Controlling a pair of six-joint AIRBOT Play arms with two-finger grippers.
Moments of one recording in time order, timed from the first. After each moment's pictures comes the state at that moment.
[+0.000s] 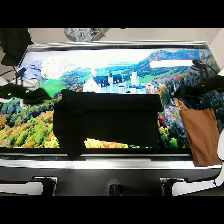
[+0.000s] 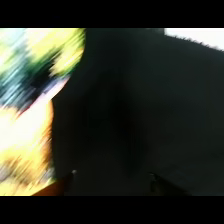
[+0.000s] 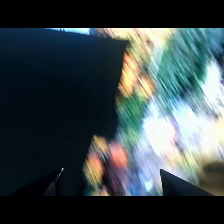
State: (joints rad) left arm 0.29 -1.55 1.46 1.17 -1.33 -1.42; right arm -0.37 -1.66 1.69 -1.17 1.47 1.07
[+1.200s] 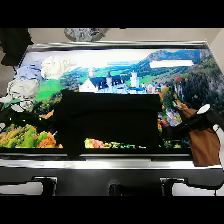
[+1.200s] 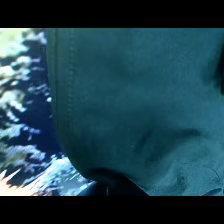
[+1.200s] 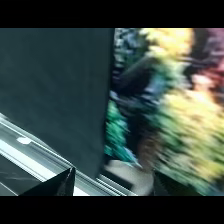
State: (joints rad) left arm 0.32 -1.53 0.98 1.10 -1.23 -1.35; right arm -0.37 -1.50 0.93 -1.12 1.45 0.95
